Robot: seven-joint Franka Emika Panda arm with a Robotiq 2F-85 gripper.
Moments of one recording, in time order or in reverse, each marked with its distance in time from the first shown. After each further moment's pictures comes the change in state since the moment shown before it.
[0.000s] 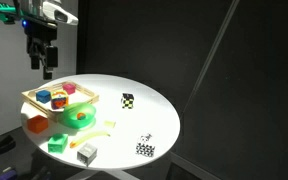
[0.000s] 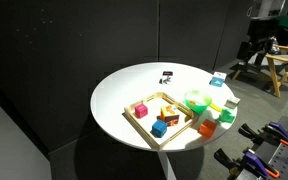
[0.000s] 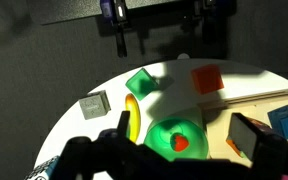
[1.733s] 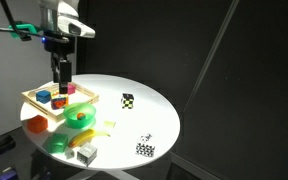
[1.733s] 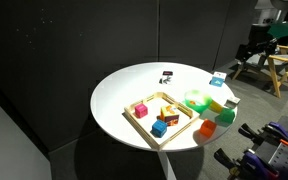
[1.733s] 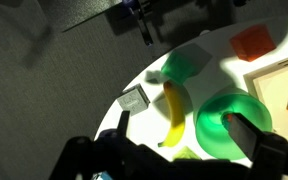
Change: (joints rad) arm -0.114 0.103 -0.032 0.008 -0.086 0.129 0.157
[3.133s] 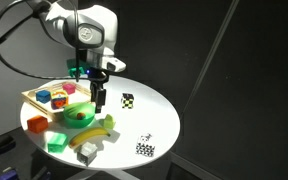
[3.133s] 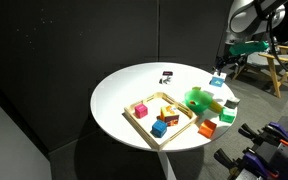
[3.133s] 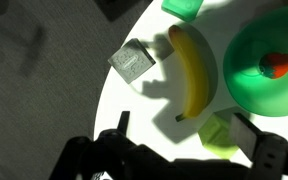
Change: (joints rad) arm 0.009 0.492 -0.077 0.265 0.001 0.225 0.134
